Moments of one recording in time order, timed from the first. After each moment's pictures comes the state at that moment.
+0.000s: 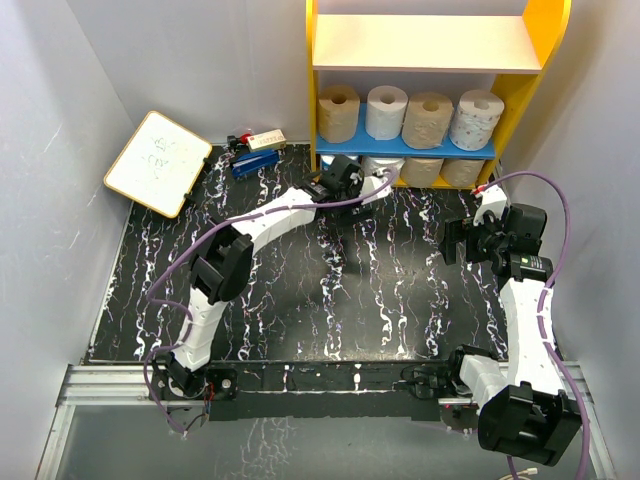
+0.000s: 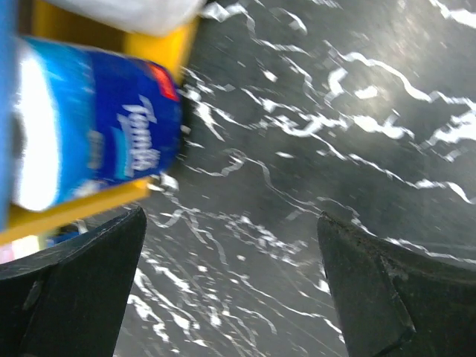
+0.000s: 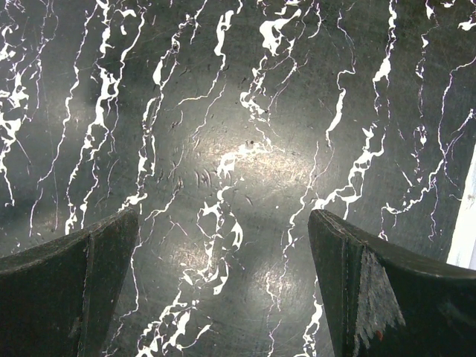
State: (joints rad) left arm -0.75 2.18 1.86 -0.40 -0.09 0.71; right arm -0.27 0.92 0.82 -0.58 -0.44 -0.29
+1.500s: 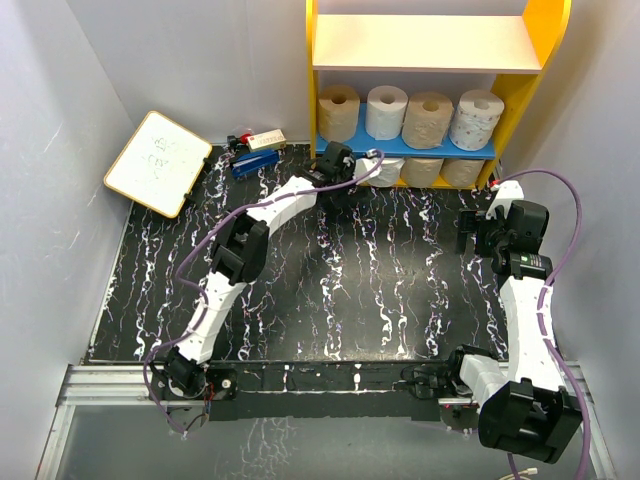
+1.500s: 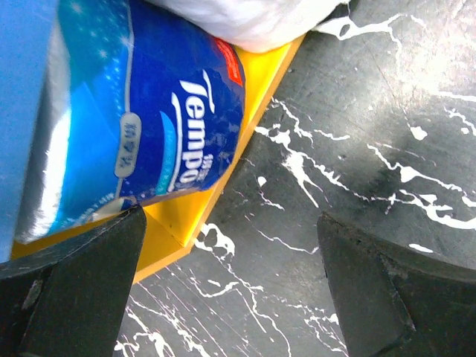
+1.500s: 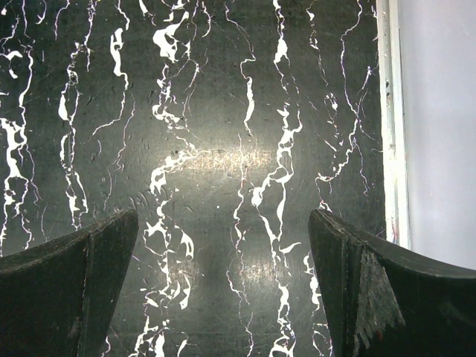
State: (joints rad) left arm -0.64 2.50 2.19 -0.39 -0.04 0.70; right arm -0.27 0.94 0.82 -0.50 -0.16 -0.18
